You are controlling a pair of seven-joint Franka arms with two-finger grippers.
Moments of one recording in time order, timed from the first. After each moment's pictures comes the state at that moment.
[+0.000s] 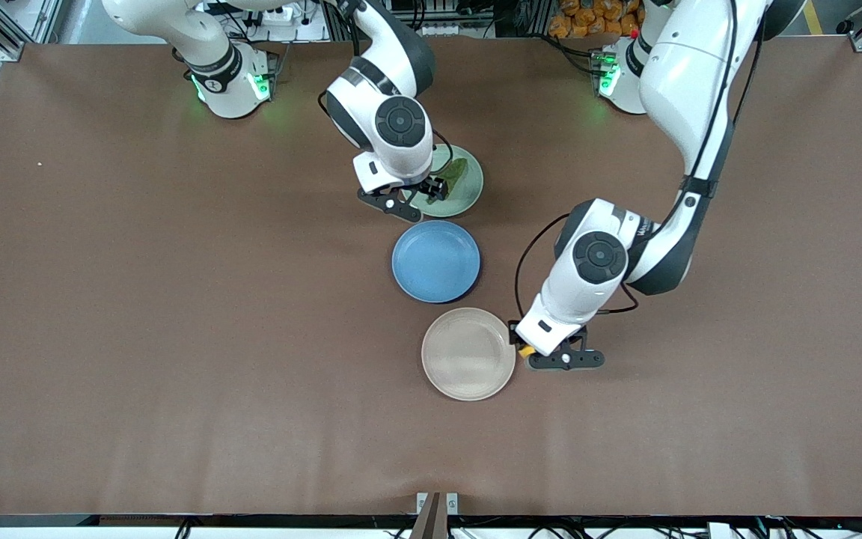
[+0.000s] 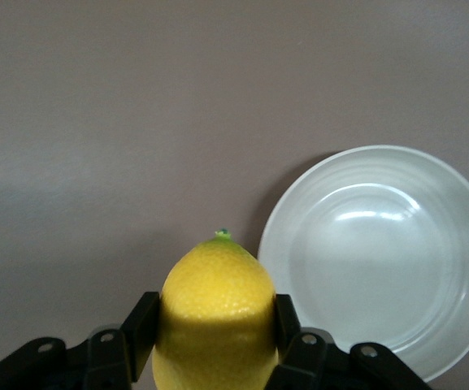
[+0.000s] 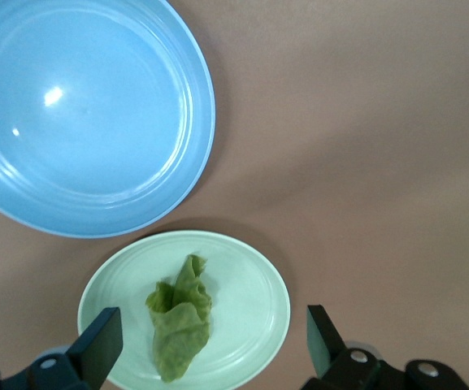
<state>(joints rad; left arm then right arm) -0.38 0.68 -0.10 -1.47 0.08 2.27 -0.53 0.79 0.43 0.07 -1.77 0.16 2.02 1.19</state>
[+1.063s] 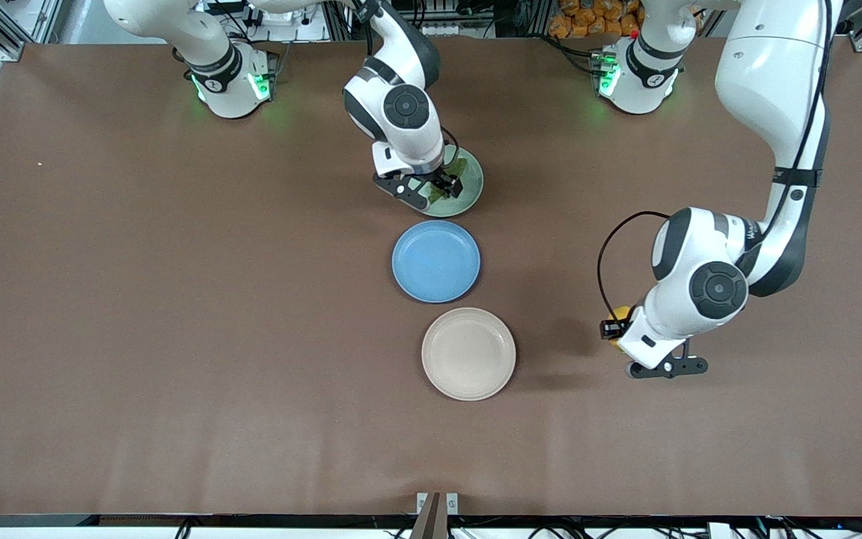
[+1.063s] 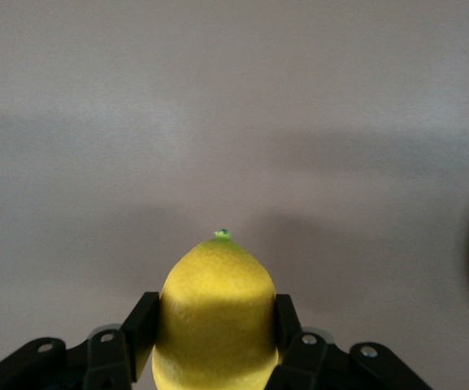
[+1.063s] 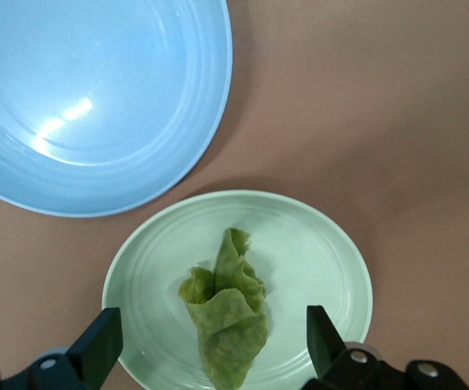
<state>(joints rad) -0.16 0.60 -0.10 -1.56 0.09 2.11 -0.35 0.90 0.44 0.07 -1.93 0.22 2.35 1.39</state>
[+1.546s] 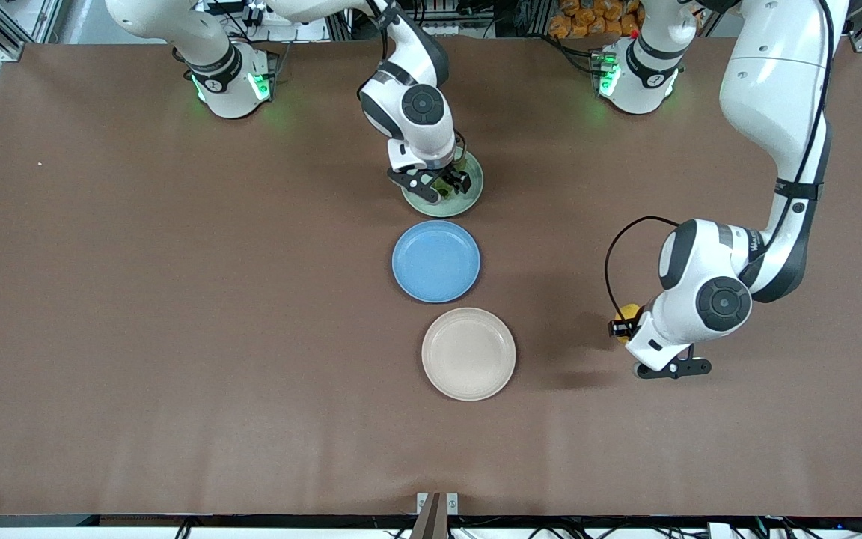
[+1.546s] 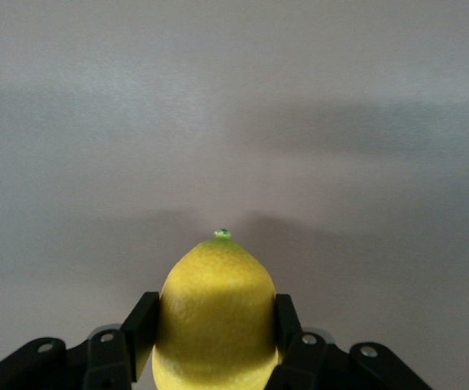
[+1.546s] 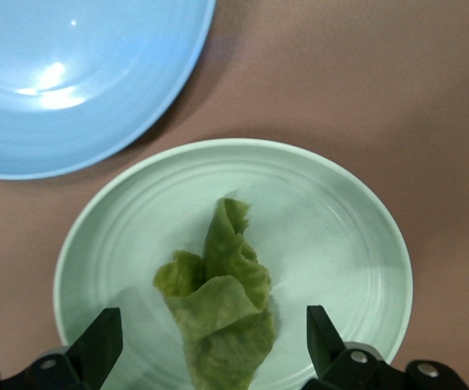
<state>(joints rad) -0.12 0.65 -0.09 -1.58 0.09 2.11 -0.30 0.96 0.52 0.07 -1.94 0.22 2.43 1.44</state>
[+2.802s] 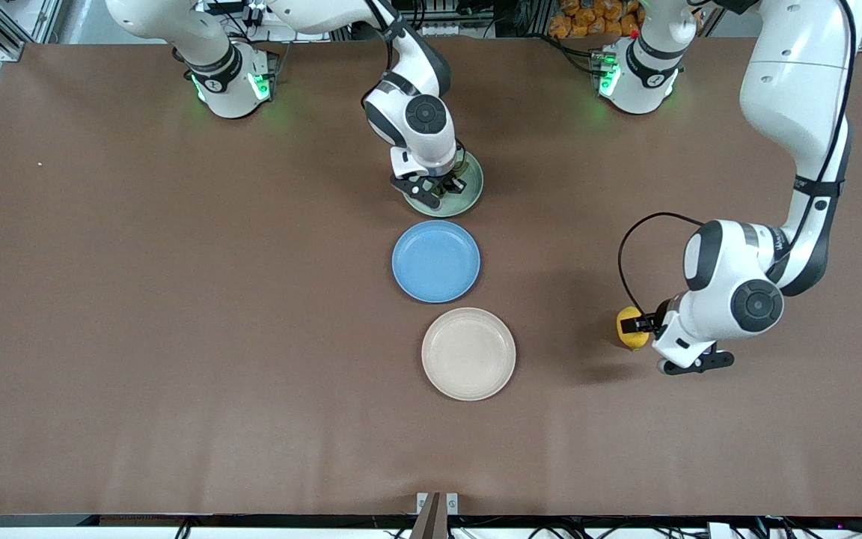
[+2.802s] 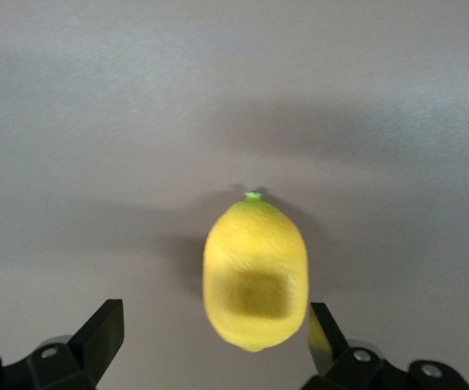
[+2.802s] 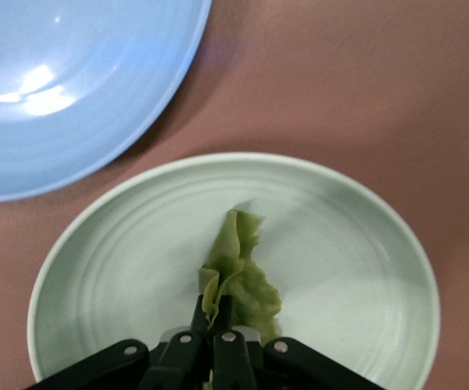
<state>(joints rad) -0.05 0.58 -0.10 -1.71 0.04 2.17 -0.31 0.96 0.56 0.05 -1.90 0.22 2.40 1.44</state>
